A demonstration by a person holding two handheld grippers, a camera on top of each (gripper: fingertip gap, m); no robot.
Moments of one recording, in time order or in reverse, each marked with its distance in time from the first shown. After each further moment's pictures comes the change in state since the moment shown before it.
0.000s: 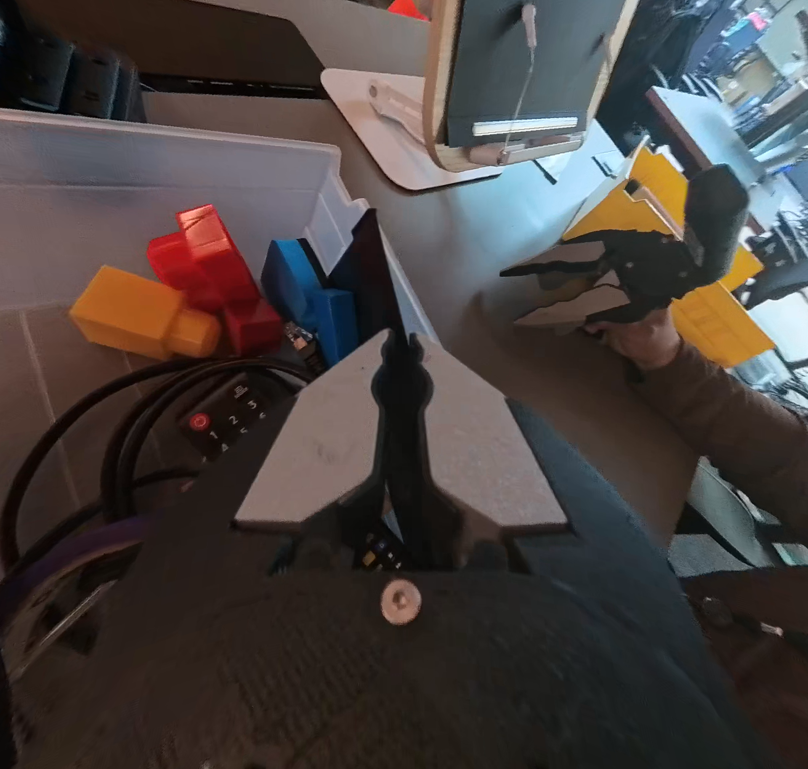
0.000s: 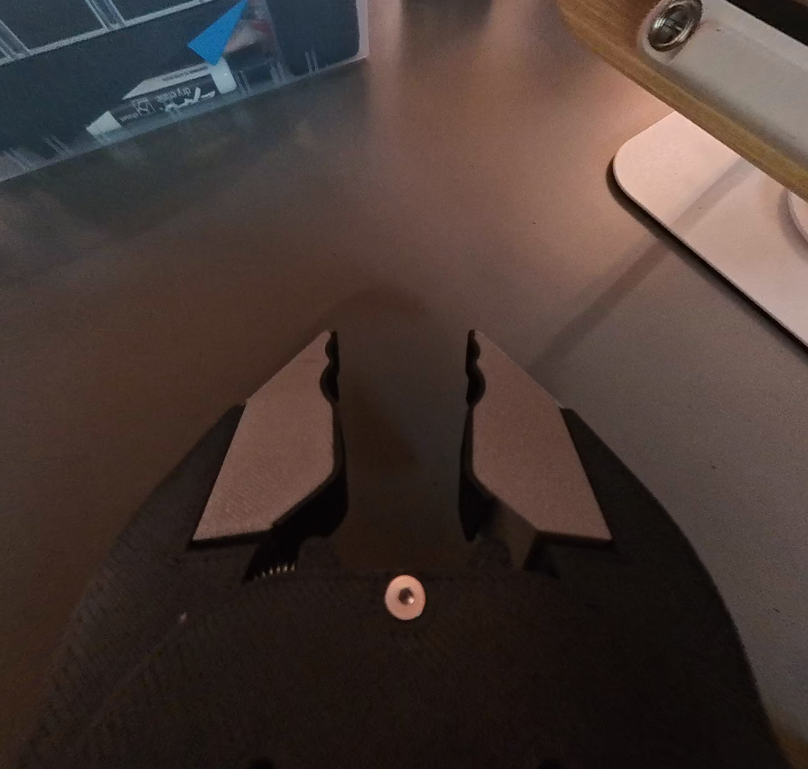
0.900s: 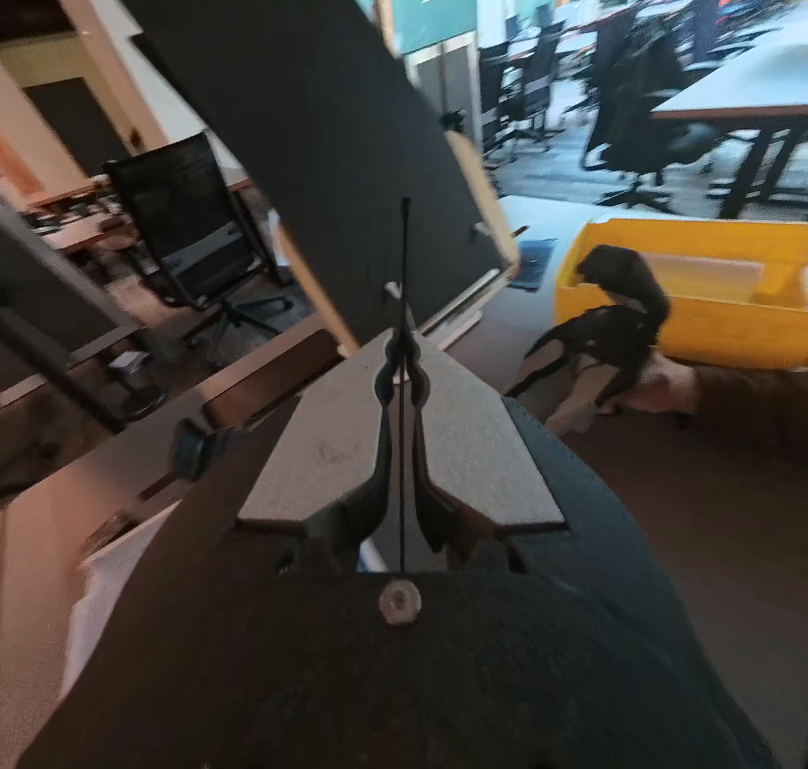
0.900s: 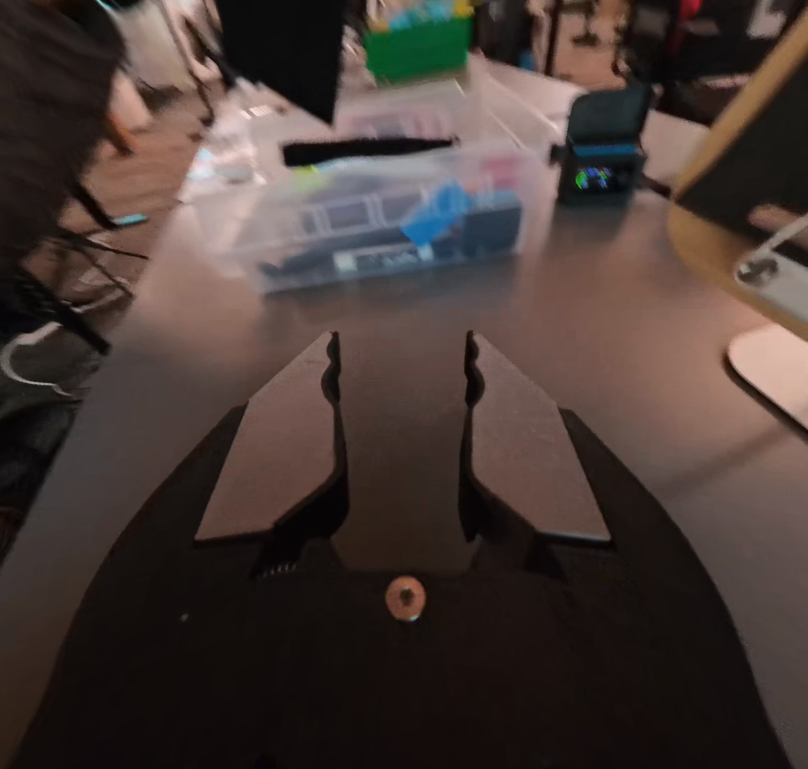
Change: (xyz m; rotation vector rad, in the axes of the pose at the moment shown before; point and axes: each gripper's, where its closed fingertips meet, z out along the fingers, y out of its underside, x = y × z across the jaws) left arm 0.164 -0.098 -0.057 0.357 -0.135 0.638; right arm -0.062 -0.055 -0.047 0.374 -0.364 -0.076
